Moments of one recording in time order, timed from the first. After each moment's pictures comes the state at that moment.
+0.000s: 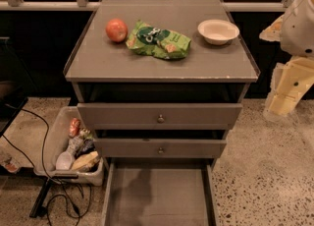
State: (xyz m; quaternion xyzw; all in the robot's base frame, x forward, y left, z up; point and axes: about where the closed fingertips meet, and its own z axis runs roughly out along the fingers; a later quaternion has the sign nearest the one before) arm 0.438 -0.216 0.978 -0.60 0.78 -0.04 0.16
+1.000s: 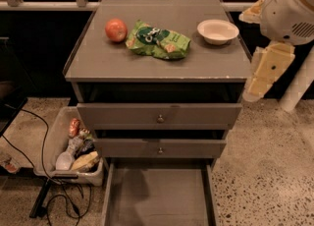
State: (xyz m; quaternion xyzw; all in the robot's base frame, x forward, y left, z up) arm 0.477 -0.187 0.990 -0.64 0.74 -0.04 0.22
